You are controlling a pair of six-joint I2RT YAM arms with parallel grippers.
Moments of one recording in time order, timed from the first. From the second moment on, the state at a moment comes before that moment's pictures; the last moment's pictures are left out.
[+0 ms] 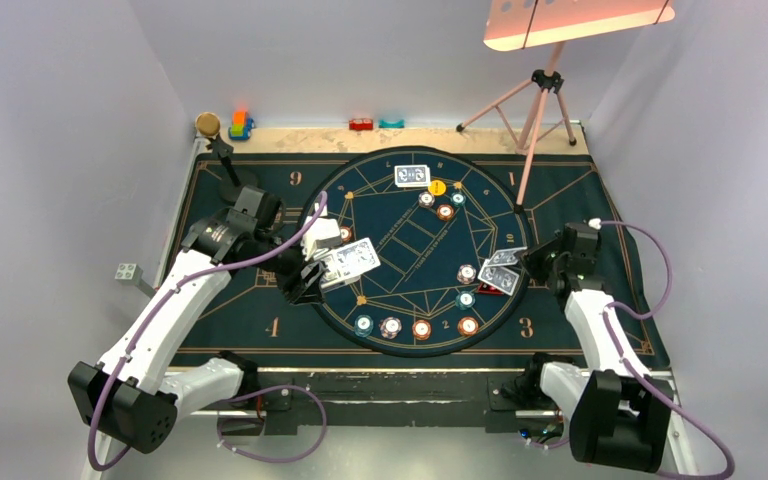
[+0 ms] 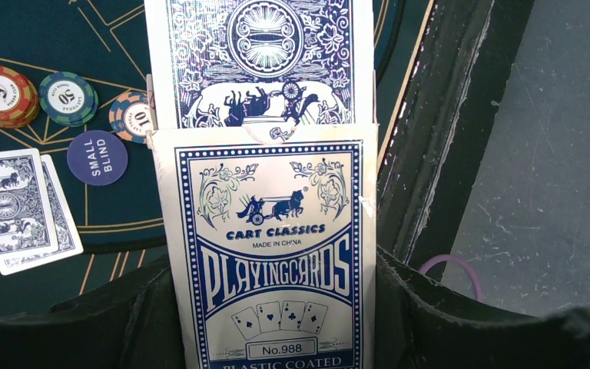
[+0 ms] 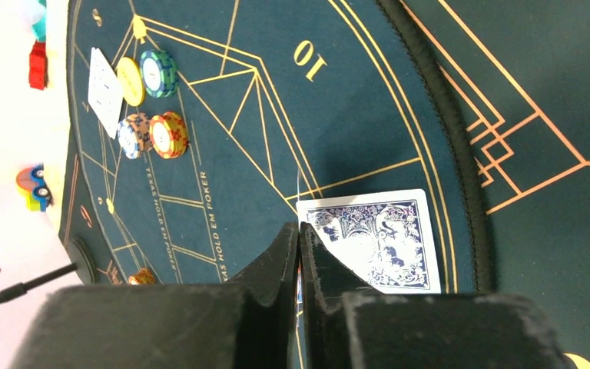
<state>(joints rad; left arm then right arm) -0.38 1.10 1.10 -1.09 0.67 0.59 -0.16 0.98 0.51 -0.24 -0.15 0.92</state>
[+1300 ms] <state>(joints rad) -0.38 1.12 1.10 -1.09 0.68 0.59 0.61 1.30 1.17 -0.39 -0.40 0.74</state>
